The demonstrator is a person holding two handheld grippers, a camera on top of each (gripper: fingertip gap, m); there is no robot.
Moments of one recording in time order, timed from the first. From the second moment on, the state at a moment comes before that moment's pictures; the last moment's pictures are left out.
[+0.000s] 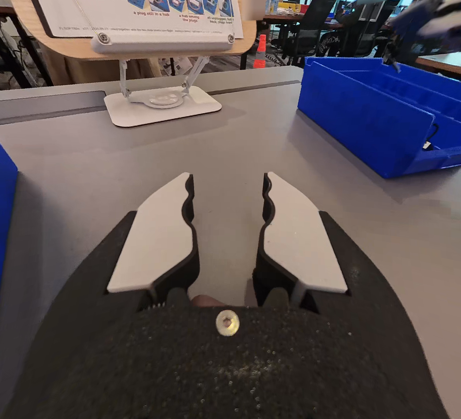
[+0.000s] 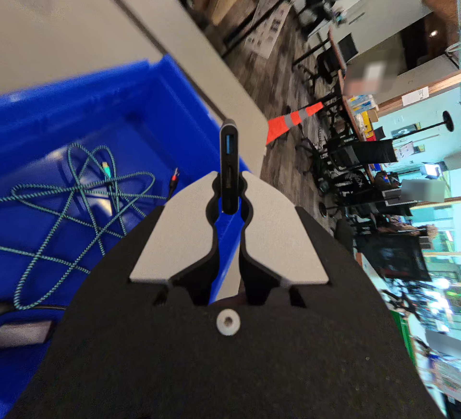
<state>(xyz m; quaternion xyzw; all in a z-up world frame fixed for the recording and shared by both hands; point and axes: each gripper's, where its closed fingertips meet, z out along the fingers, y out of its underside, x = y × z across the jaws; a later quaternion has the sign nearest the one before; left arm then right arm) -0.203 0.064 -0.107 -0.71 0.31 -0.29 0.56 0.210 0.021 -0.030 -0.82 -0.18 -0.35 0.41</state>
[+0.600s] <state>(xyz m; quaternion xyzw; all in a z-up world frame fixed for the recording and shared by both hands) -0.201 0.064 -0.111 -0.72 0.31 -0.33 0.53 0.192 0.042 -0.171 -0.92 -0.16 -0.27 0.25</state>
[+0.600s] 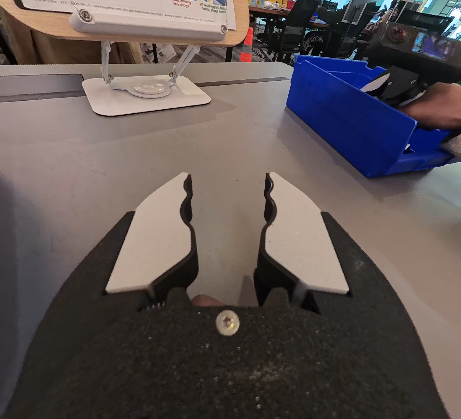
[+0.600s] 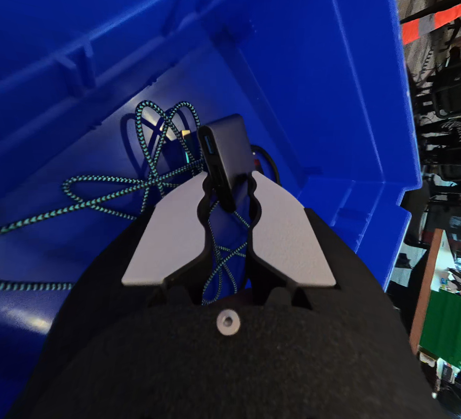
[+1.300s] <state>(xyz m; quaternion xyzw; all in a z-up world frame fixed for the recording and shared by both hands) -0.211 0.075 -0.117 -0.74 0.29 -0.27 0.54 -0.110 0.026 -0.070 -0.77 -0.12 0.28 0.57</state>
